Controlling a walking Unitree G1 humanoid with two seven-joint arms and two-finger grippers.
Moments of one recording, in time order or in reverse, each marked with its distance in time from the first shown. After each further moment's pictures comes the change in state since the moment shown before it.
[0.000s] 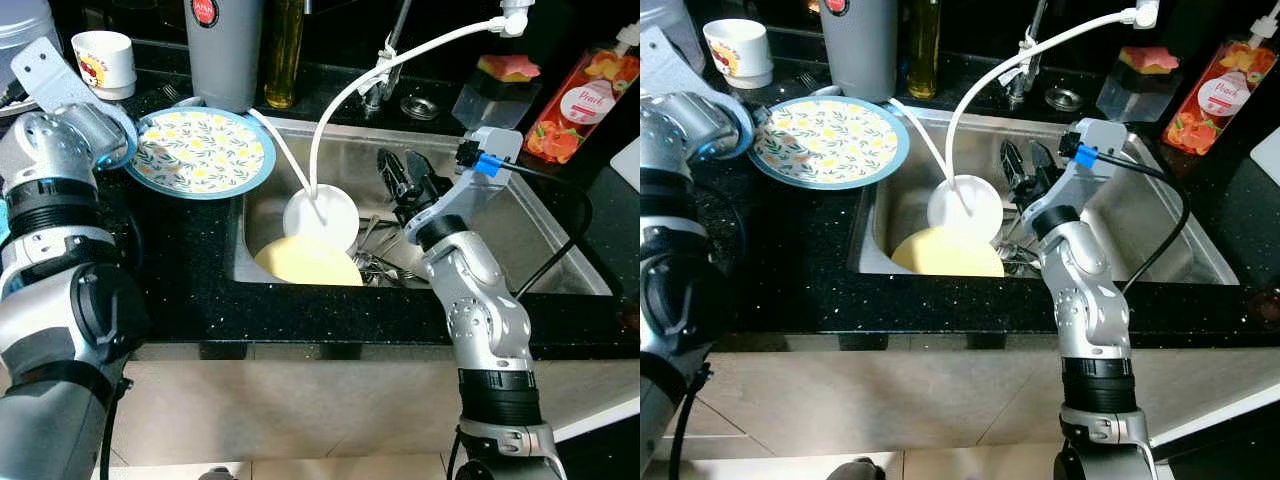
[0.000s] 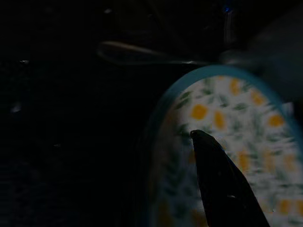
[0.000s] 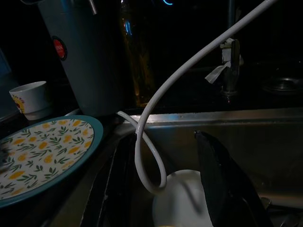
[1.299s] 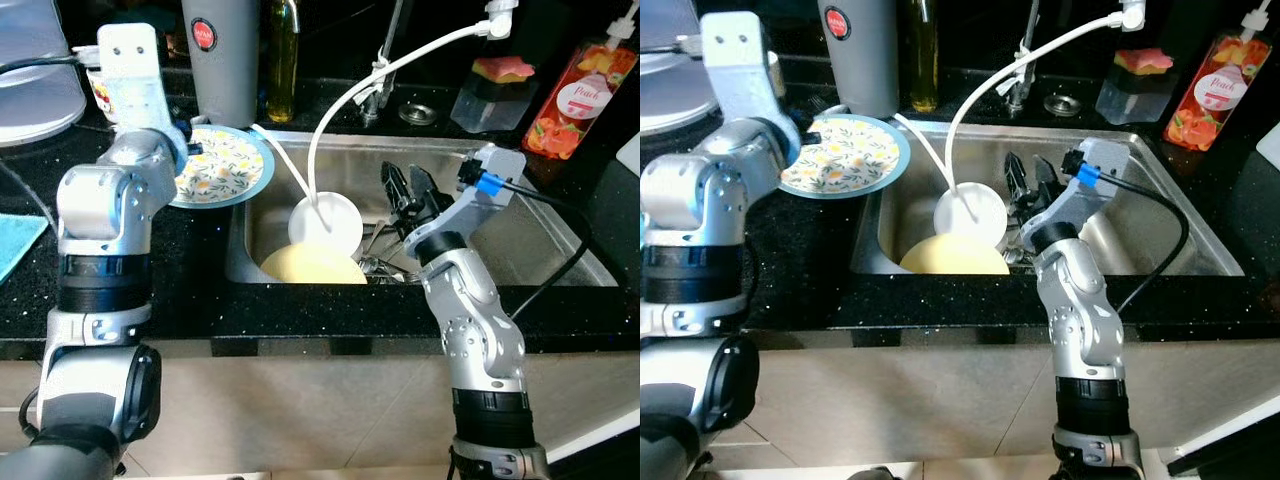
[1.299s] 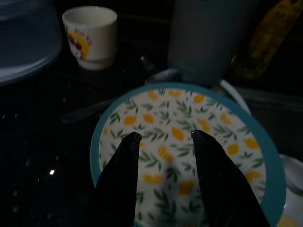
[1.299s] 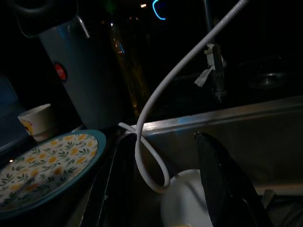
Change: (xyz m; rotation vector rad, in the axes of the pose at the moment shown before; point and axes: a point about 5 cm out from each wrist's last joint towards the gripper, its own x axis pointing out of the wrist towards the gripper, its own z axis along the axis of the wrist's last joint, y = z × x) left arm -0.047 -0.031 -0.039 0.464 -0.214 -0.213; right arm -0.015 0.001 -0.011 0.040 -0.014 -0.070
